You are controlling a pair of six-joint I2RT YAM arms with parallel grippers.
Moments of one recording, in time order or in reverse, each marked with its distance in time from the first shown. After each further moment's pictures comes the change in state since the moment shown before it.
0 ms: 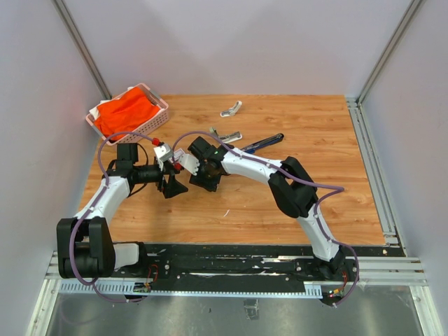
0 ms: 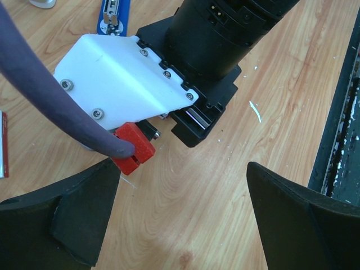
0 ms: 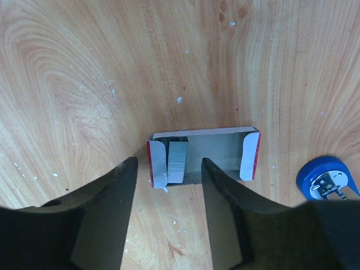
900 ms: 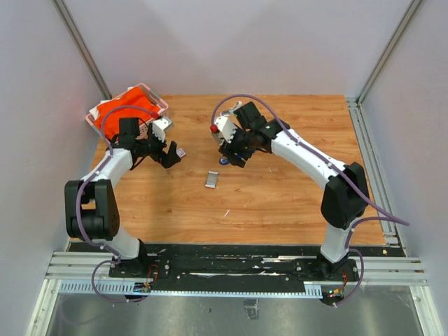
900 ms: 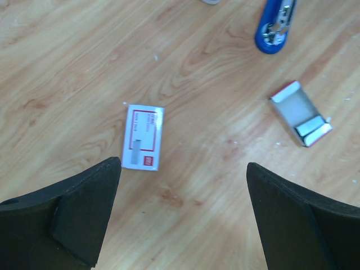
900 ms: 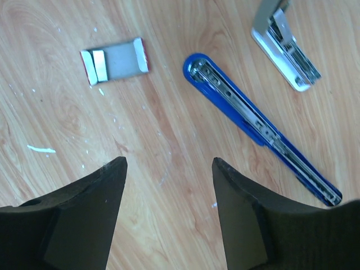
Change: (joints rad) left arm 0.003 0.273 0.274 0.123 -0.341 -0.085; right arm -0.227 -0.394 -0.148 -0.034 -0.113 -0.035
